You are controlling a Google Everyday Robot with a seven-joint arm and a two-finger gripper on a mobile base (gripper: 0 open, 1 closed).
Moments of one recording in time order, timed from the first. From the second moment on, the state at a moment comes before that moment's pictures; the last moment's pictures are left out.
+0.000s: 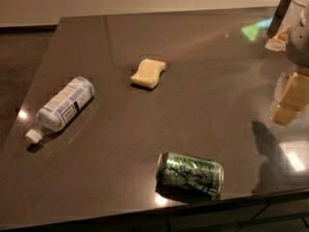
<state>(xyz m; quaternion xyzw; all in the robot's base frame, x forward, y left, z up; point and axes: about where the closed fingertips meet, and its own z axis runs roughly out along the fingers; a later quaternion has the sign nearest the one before) 0.438 -0.217 0.977 -0.60 0.78 -0.03 0.16</state>
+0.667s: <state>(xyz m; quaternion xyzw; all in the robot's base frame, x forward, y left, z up) 0.430 -0.200 0.979 -0.60 0.78 -0.04 0.16</state>
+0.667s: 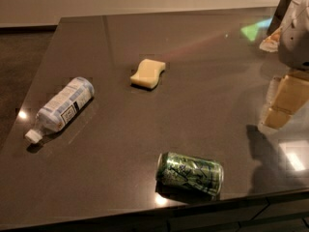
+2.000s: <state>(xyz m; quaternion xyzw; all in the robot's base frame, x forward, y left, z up) 0.391 -0.102 0.945 -0.62 0.77 0.03 0.12</state>
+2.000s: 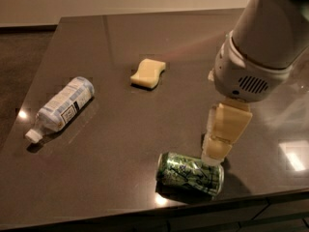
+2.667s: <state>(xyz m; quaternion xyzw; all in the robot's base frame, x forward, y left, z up) 0.367 -0.073 0.922 -0.63 0.77 -0.01 0.12</state>
